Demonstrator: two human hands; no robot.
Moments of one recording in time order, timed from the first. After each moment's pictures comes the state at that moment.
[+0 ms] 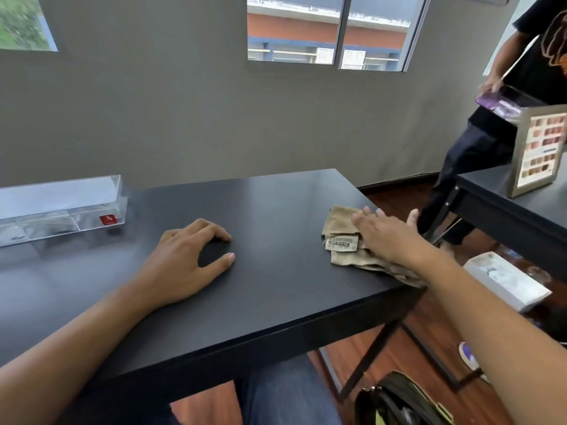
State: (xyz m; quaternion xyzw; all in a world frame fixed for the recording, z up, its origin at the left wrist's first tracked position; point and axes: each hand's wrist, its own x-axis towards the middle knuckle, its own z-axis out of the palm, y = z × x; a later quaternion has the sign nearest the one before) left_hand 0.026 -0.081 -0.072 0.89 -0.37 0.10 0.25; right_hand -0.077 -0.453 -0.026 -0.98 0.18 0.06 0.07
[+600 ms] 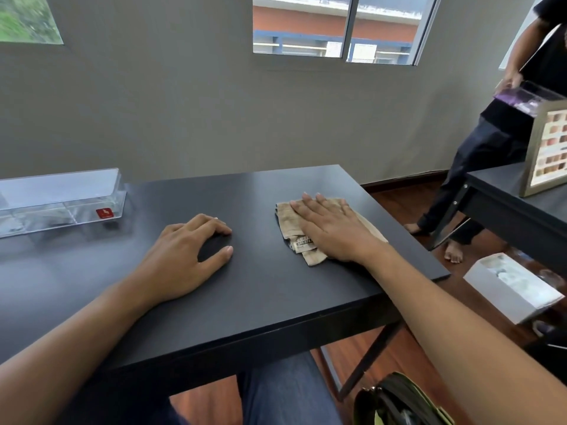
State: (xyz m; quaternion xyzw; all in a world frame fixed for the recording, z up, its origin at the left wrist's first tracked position) left_hand 0.024 -0.091 -0.074 0.91 -0.35 0.08 0.22; right_hand -0.031 -0.410 -0.054 -0.99 -0.01 0.01 0.11
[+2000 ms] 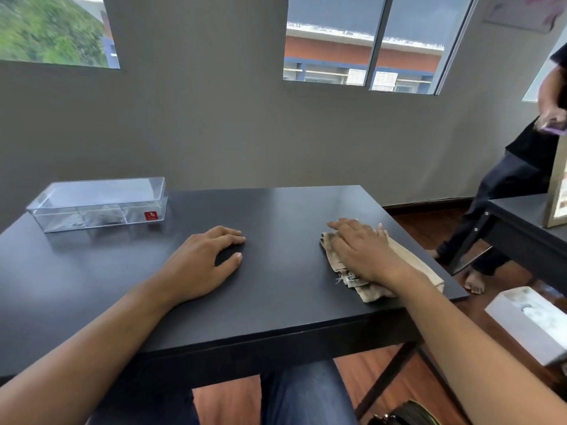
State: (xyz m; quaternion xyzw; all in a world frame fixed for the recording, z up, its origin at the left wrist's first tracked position) left_hand 0.016 -0.063 -0.067 0.91 -0.32 0.05 0.25; right_hand -0.057 -0.388 -0.037 -0.99 0.06 -0.02 0.15
